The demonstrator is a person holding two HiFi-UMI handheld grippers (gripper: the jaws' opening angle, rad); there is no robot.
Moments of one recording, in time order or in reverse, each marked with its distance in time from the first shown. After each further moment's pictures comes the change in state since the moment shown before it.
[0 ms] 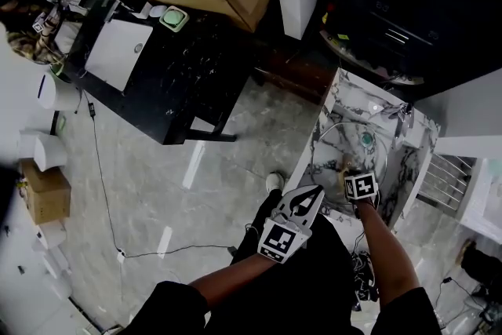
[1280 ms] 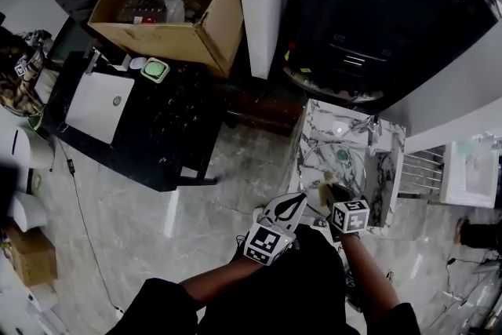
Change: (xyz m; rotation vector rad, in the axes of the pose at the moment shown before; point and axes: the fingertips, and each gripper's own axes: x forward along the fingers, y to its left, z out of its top) left arm -0.031 0.033 0.040 0.064 -0.034 -0.212; right arm -0.135 0.084 0.077 0.217 -0.501 -0.063
